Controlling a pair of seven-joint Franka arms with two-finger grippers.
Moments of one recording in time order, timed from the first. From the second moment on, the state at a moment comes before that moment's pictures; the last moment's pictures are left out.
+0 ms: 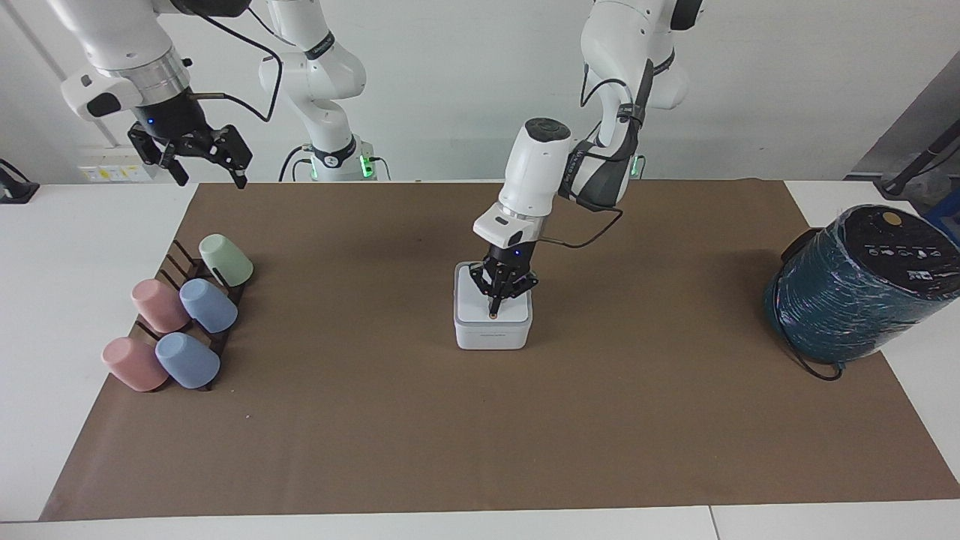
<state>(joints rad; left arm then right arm) -0.63 0.29 -0.03 -1.86 0.02 2.58 -0.60 0.01 -0.10 -0.06 -1.63 0.00 1.54 0.05</state>
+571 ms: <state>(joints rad) -0.63 0.29 -0.03 -1.82 0.02 2.46 -0.60 0.01 -0.10 -0.06 -1.63 0.00 1.54 0.05</state>
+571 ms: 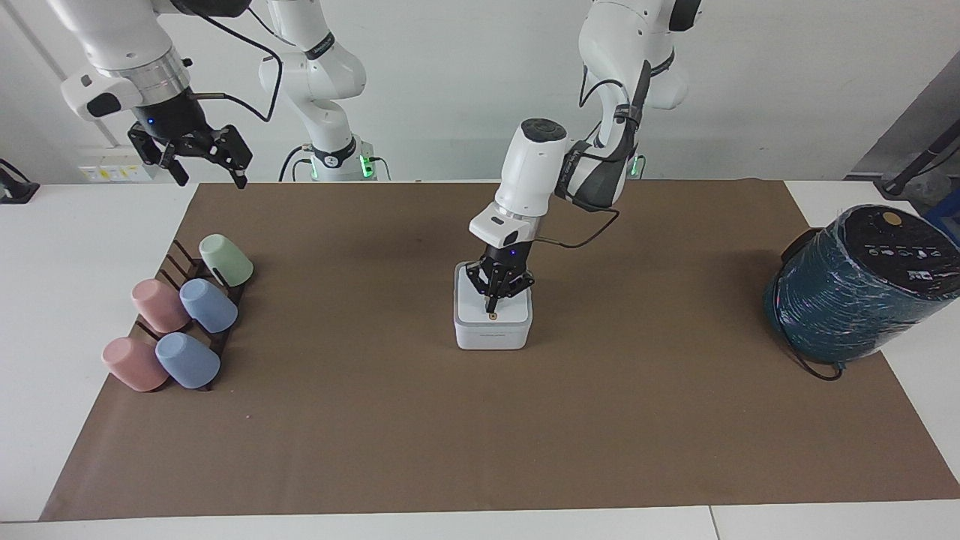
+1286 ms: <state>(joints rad) -0.46 0.06 -0.01 -1.86 0.02 2.02 -0.43 0.01 -0.10 -0.06 -1.63 0.00 1.54 0.05</state>
